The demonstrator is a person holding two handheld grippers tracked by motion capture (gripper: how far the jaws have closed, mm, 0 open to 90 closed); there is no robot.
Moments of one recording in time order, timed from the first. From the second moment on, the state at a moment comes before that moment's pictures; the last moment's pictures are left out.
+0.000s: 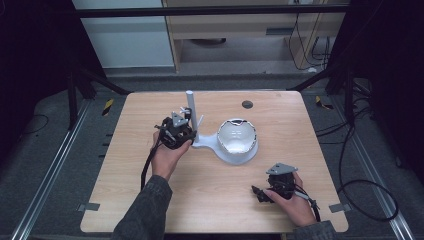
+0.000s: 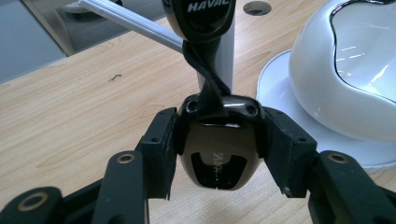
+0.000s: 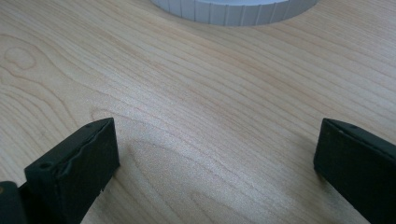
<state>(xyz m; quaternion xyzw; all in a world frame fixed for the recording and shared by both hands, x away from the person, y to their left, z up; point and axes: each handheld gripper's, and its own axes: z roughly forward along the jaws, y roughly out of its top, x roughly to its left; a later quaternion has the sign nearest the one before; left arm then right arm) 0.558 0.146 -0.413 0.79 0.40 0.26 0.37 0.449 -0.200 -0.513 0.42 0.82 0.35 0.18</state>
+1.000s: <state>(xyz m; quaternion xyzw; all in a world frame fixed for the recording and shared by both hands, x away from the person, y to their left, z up) 0.526 0.167 -0.398 0.80 0.38 0.29 0.37 0.449 -0.200 -0.513 0.42 0.82 0.35 0.18</state>
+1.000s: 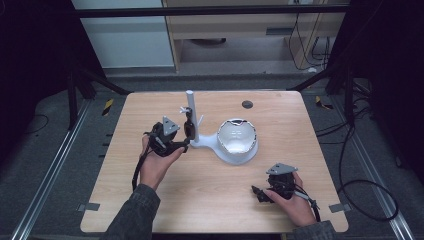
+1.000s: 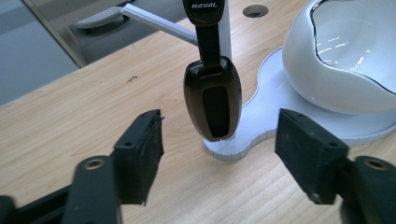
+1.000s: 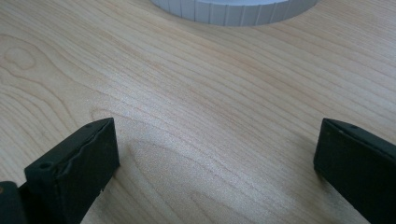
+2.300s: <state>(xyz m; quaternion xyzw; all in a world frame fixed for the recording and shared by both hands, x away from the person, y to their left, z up) 0.470 0.186 -0.413 0.87 0.33 0.22 0.31 0.449 -0.200 -0.513 0.42 0.82 0.35 0.18</state>
